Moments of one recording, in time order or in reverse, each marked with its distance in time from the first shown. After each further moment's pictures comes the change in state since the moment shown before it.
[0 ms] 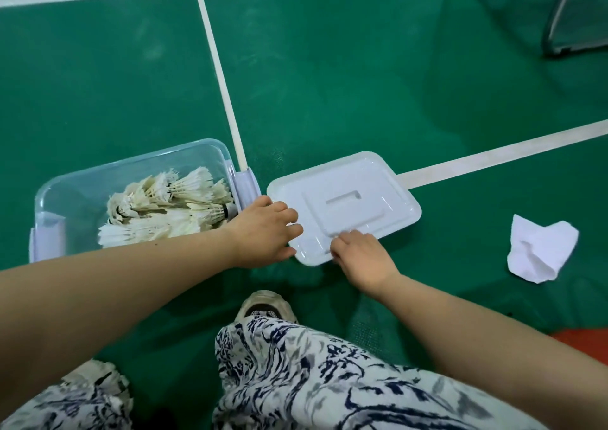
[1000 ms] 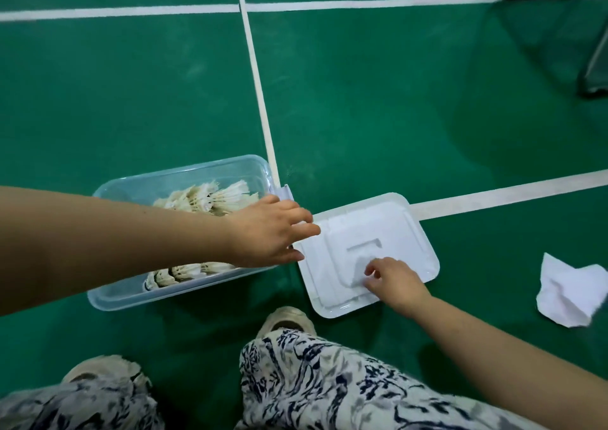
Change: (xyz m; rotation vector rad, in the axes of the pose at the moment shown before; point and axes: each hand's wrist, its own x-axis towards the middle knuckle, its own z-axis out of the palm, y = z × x) left_hand -0.041 -0.042 -0.039 -0.114 -0.016 0.044; right_hand 0.011 0.007 -0.009 0.291 -0.261 0.411
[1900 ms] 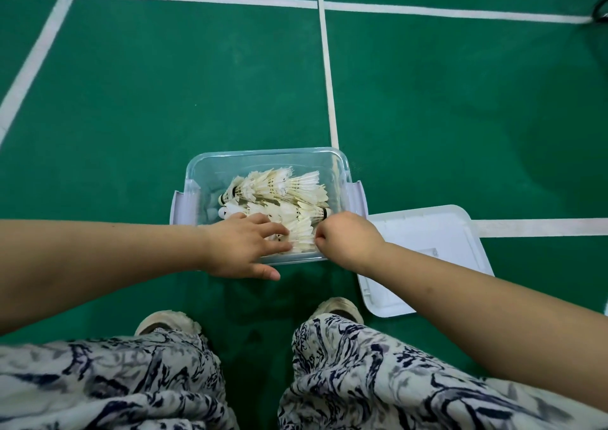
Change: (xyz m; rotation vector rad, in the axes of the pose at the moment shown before) left_hand -0.132 -0.029 0.046 -0.114 -0.281 -0.241; right_hand -0.015 -0.208 -0.030 -0.270 0.045 -0.500
